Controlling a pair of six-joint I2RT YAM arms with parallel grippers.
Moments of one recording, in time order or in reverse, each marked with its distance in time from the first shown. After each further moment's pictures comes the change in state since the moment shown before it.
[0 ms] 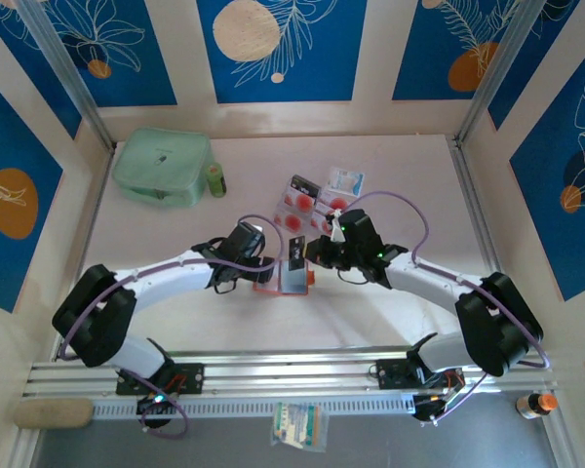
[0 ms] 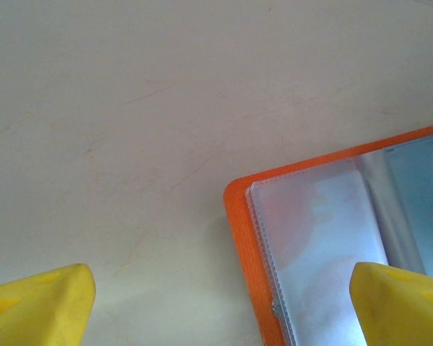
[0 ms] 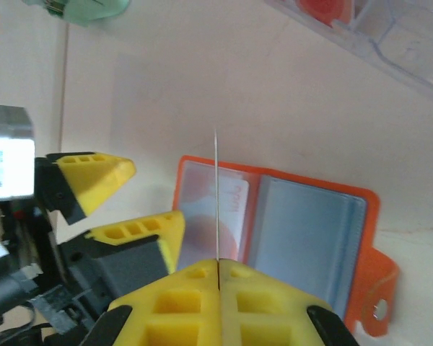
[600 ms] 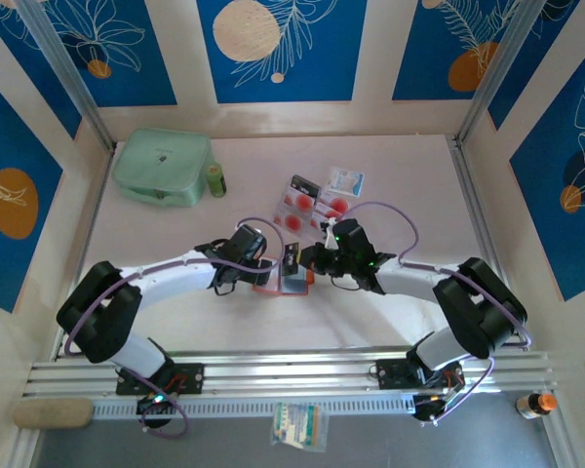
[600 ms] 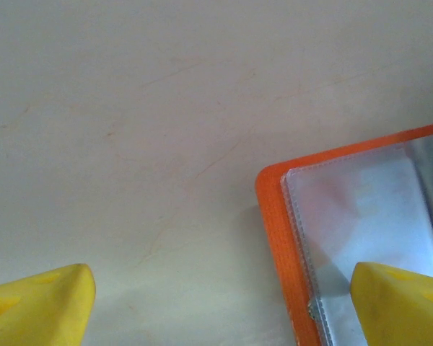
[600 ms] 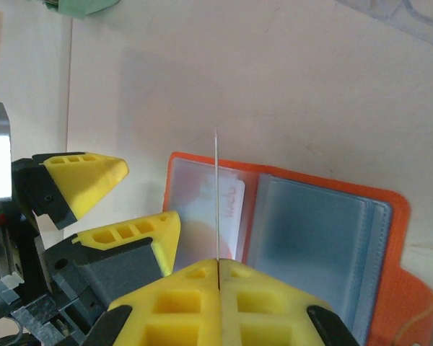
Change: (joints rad) left arm -0.002 0.024 -0.010 -0.015 -0.048 0.000; right arm 0.033 0.117 -0.078 0.228 -0.011 0.065
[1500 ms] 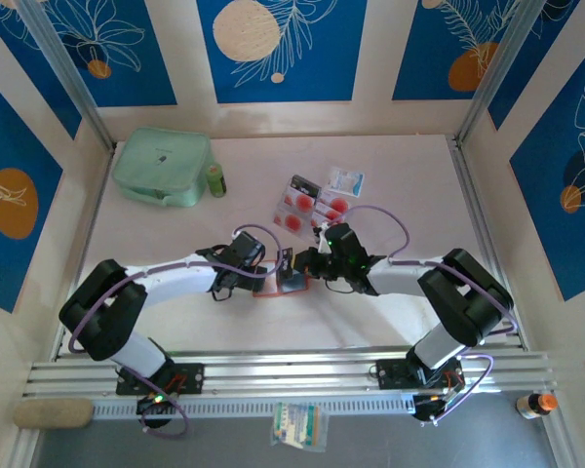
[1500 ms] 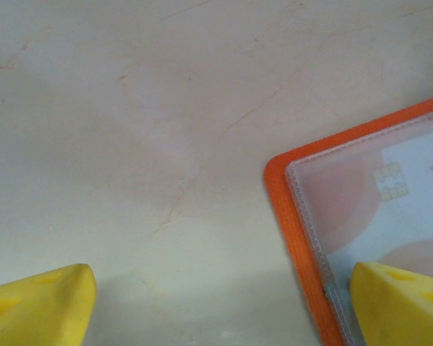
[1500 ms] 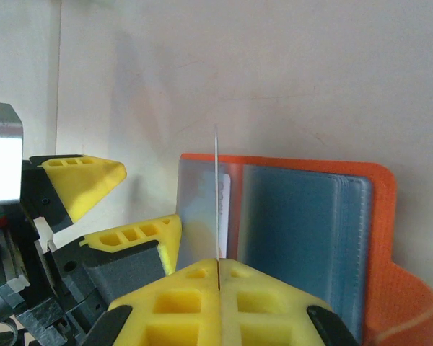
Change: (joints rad) left arm 0.000 0.018 -0.047 0.000 -0.022 -0.028; right arm 0.039 0.092 0.002 0.079 0.008 0.003
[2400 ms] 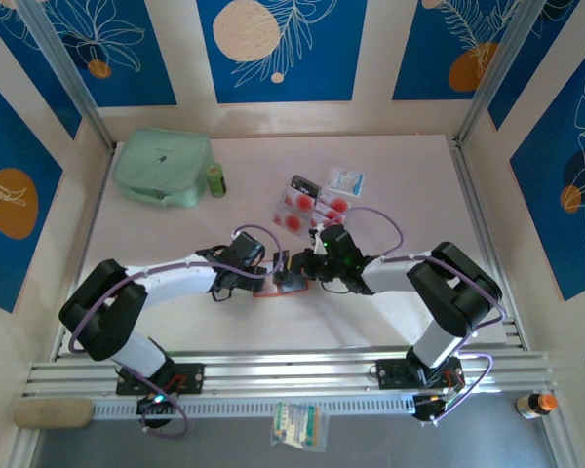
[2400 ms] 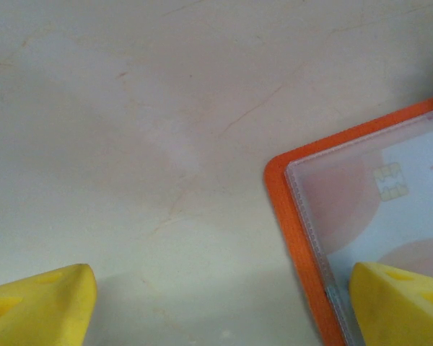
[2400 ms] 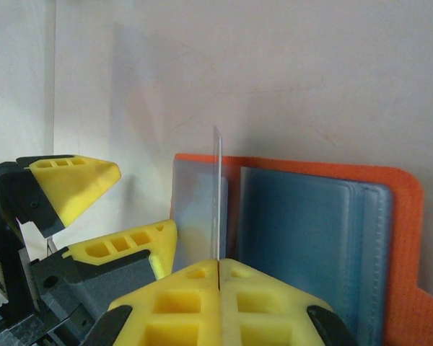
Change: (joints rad) left arm 0.000 0.000 -0.005 0.004 0.000 -0.002; right arm 0.017 0.067 0.013 0.053 -0.008 0.019
